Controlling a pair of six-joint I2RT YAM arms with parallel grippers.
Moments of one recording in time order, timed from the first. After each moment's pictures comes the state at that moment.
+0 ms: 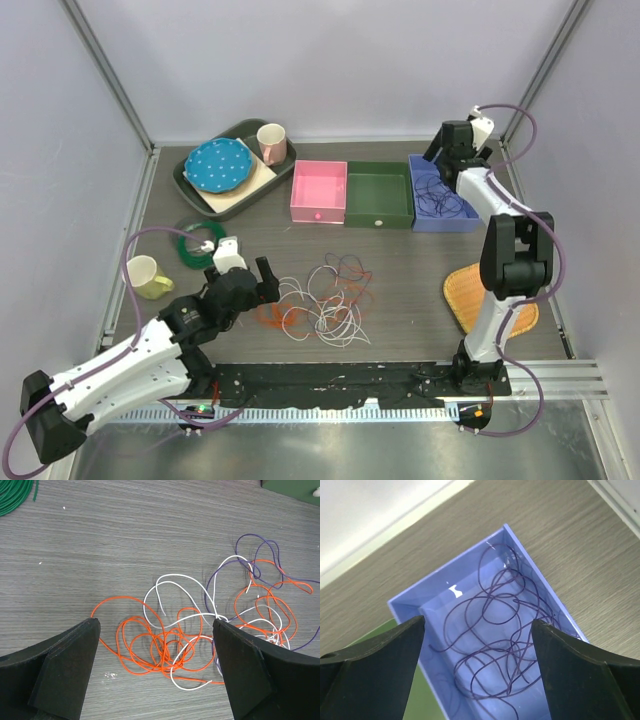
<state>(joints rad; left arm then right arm) -0.88 0.73 0.55 -0.52 -0.55 -0.81 0.07 1.91 1.48 -0.16 0.48 0.49</state>
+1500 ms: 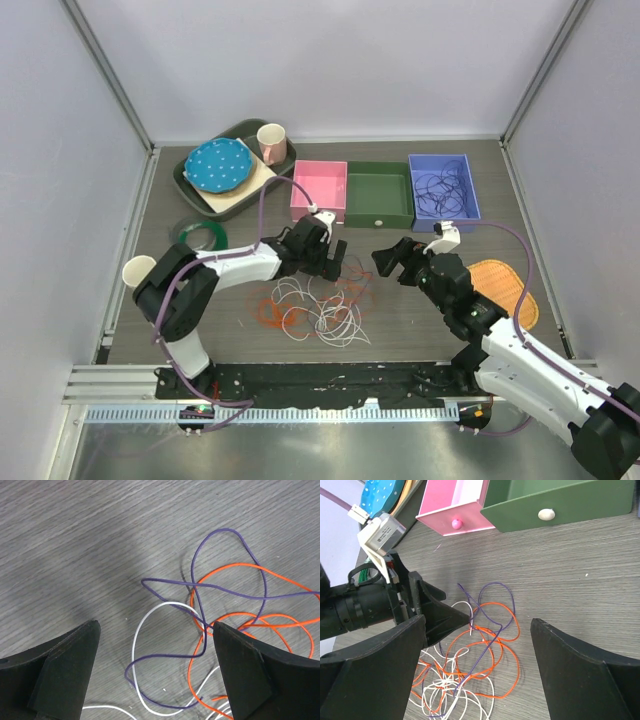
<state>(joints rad) -0.77 1.72 0.96 -0.10 -0.04 -0.36 0.62 0.72 0.39 0.03 0.20 0.71</state>
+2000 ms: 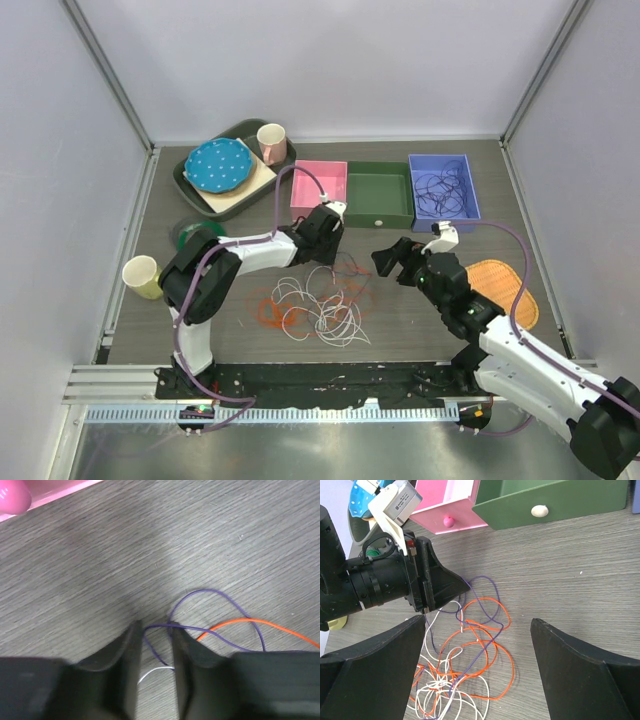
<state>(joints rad) -0.77 1.90 1.15 -0.11 -0.10 -0.31 0.62 0.75 0.38 0.04 0.22 0.71</state>
